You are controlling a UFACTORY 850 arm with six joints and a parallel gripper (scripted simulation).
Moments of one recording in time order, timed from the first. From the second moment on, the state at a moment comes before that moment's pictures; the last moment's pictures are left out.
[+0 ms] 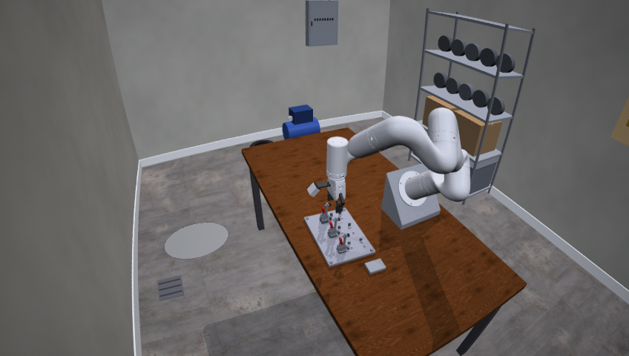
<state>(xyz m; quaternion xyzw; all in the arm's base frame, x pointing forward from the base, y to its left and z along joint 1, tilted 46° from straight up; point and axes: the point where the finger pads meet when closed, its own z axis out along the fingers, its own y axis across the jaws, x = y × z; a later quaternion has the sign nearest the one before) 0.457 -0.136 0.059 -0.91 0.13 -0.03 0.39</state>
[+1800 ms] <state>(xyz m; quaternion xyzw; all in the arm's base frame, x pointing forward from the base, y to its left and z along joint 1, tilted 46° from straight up) 0.407 0.052 0.237 -0.91 0.13 -0.03 0.39</state>
